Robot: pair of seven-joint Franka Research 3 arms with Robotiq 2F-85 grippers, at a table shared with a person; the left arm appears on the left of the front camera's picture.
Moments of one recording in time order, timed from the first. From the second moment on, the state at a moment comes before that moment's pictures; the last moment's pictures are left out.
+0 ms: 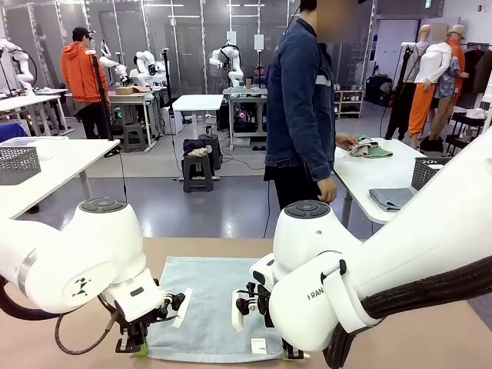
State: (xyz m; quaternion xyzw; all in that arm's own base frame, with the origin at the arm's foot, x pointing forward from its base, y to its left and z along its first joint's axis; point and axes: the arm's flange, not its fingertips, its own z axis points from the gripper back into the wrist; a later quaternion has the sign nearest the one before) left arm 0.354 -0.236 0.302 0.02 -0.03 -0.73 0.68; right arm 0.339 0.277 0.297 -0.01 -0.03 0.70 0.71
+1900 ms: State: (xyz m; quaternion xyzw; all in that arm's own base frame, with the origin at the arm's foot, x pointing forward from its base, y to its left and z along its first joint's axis) left arm 0.336 -0.249 0.383 0.07 -0.07 -0.74 0.66; right arm 0.328 0.310 0.389 -0.06 -0.05 0.74 0.67
